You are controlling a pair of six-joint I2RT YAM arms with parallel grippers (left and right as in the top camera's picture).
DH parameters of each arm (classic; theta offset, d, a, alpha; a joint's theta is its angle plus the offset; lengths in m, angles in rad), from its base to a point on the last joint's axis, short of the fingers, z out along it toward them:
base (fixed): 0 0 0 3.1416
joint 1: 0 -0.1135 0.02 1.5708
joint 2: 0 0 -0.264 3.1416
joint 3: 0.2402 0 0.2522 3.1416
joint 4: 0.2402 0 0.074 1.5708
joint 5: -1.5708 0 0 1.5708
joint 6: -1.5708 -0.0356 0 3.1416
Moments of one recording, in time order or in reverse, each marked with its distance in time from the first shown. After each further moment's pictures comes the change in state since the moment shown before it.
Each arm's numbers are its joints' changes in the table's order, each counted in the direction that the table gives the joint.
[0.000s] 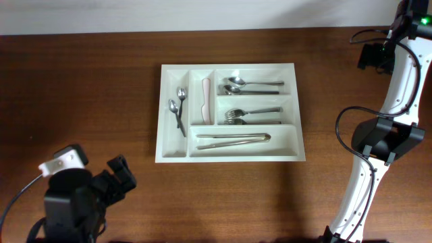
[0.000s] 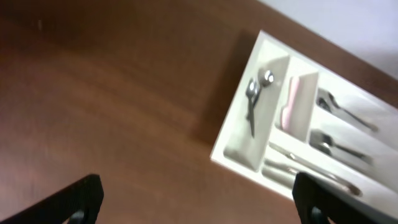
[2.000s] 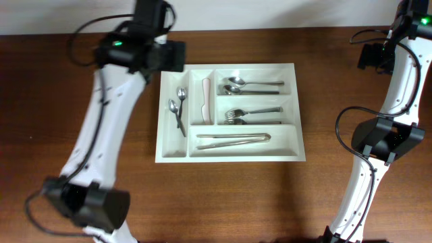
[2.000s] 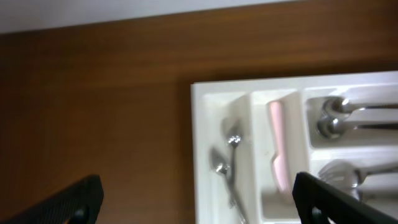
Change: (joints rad) left arm 0.112 1.197 0.982 -0.014 -0.019 -0.431; right arm 0.000 0.000 0.000 0.000 0.000 0.000
